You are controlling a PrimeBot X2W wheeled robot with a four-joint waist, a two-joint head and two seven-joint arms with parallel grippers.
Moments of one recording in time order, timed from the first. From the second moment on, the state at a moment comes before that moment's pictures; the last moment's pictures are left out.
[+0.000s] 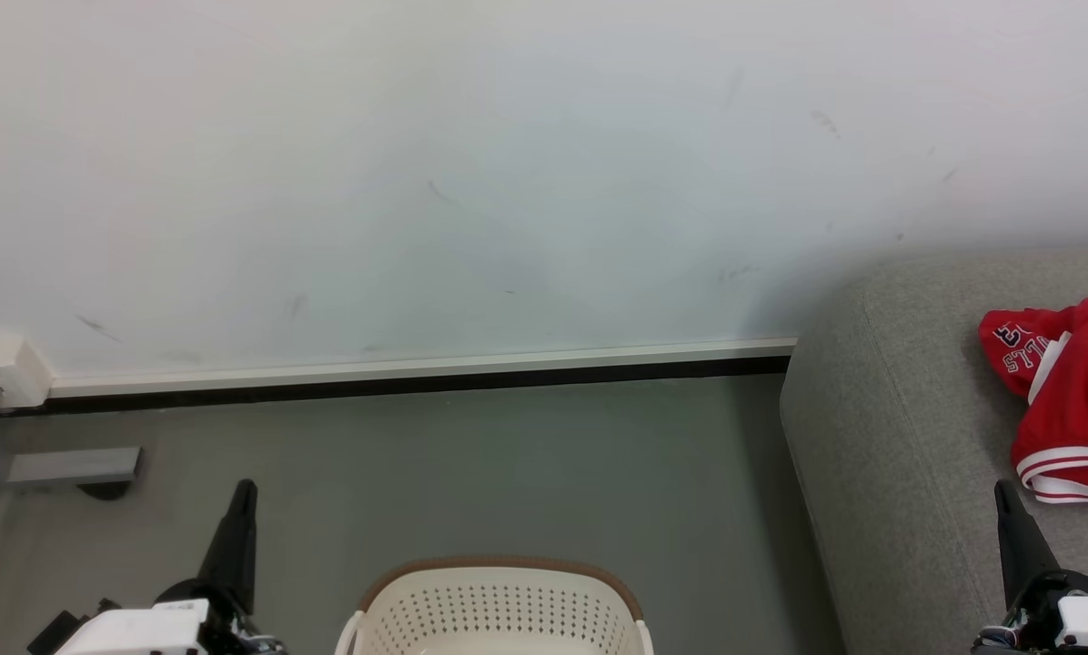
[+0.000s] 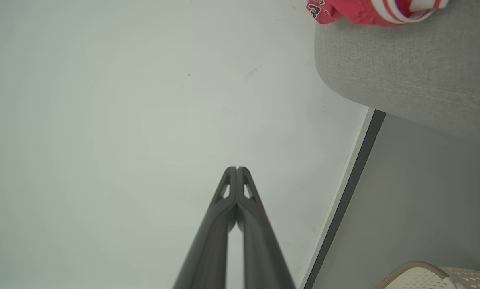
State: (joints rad) left arm -0.11 0.05 0.12 0.25 -1.60 -0.13 0.11; right arm -0.11 -0.07 -0.08 0.25 1.64 0.13 0.09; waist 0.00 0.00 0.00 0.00
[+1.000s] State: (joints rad) left arm -0.11 0.05 0.12 0.25 -1.60 -0.13 0.11; right arm -0.11 -0.07 -0.09 0.25 1.64 0.13 0.09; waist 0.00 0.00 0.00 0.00
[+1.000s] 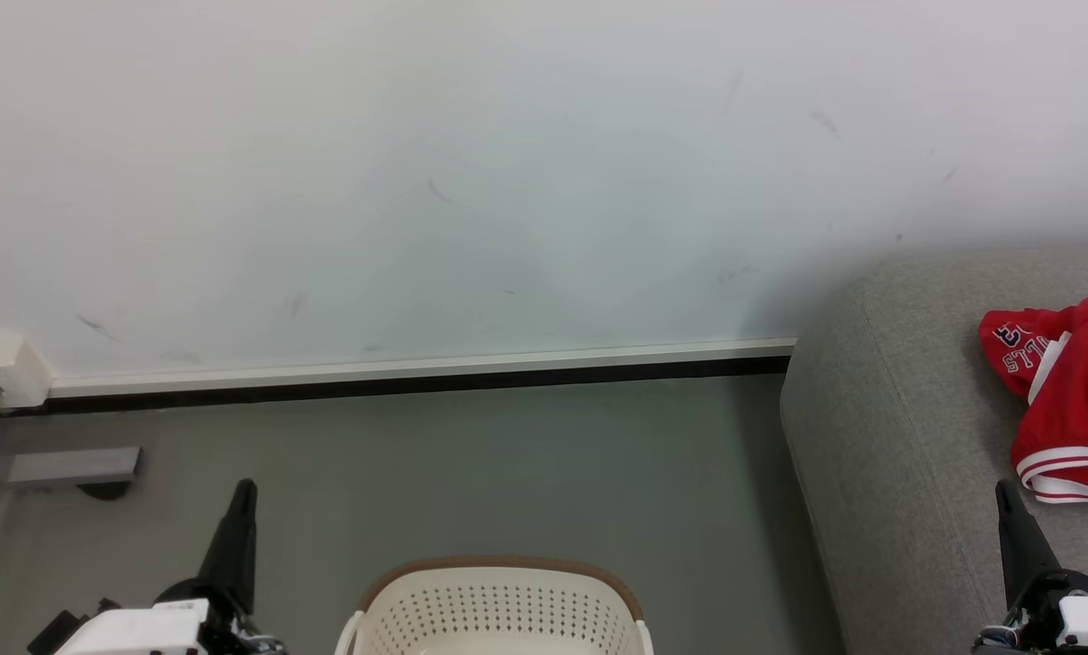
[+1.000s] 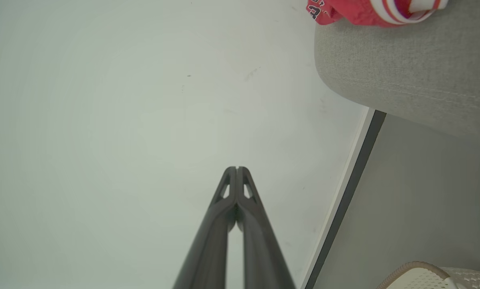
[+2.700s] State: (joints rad) left arm -0.11 0.05 0.12 0.25 -1.60 -0.13 0.11; right arm -0.11 -0.07 -0.09 0.25 1.63 0.13 0.10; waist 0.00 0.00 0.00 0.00
